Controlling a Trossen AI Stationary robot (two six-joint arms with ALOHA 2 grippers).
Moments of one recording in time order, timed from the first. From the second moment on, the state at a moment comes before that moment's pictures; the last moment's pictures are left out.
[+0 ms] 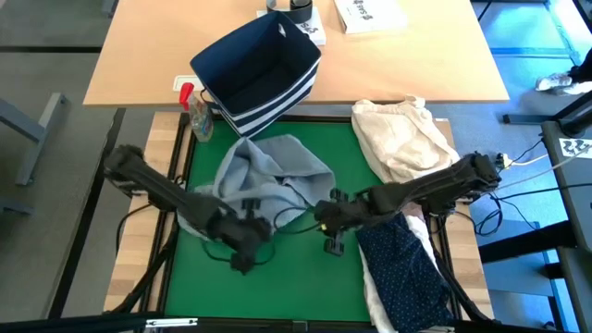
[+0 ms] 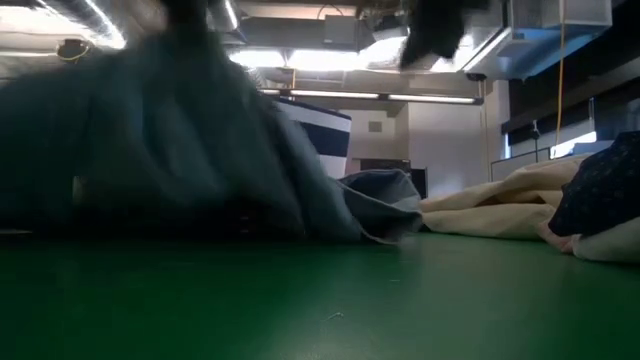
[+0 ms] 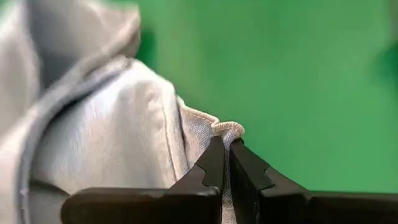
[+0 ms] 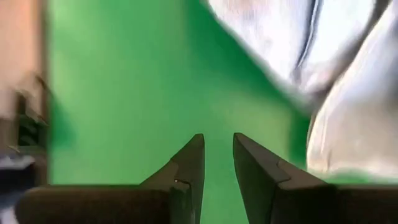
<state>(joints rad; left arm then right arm) -0.48 1.57 1.36 -0.90 -0.33 -0.36 0.31 1.64 1.39 -0.75 0.09 0.46</state>
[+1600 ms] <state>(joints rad) -0.48 1.14 1.95 -0.86 -0.64 0.04 0.39 1.74 1.89 -1.34 0.27 0.50</state>
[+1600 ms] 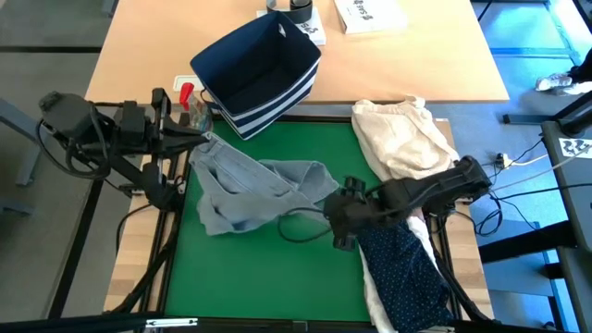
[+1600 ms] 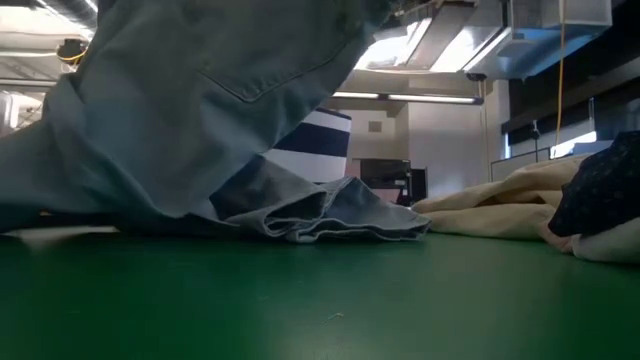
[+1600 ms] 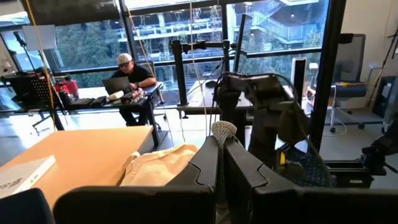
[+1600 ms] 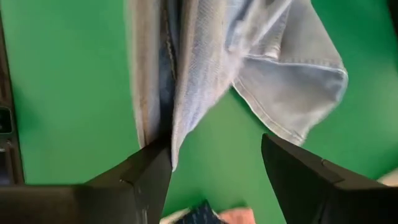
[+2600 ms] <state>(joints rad) -0.48 1.14 1.95 -0.89 -0.63 0.04 0.61 1.57 1.88 -1.56 0.39 1.06</state>
